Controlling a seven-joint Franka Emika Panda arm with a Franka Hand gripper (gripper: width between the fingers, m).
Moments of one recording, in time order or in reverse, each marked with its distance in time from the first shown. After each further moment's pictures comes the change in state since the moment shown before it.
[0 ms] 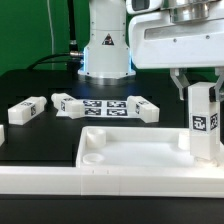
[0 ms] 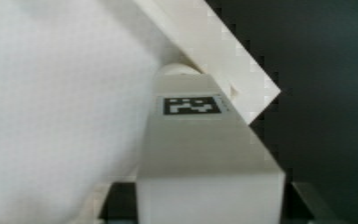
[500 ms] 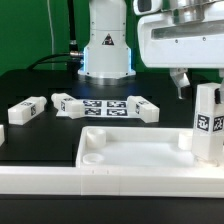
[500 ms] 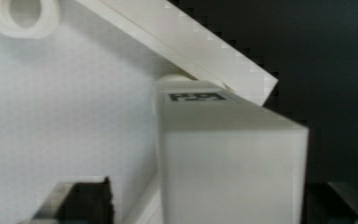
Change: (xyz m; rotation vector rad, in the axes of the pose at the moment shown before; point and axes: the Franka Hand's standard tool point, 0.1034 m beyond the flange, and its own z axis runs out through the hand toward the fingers) arm -0.003 -0.001 0.001 0.001 -0.008 0.032
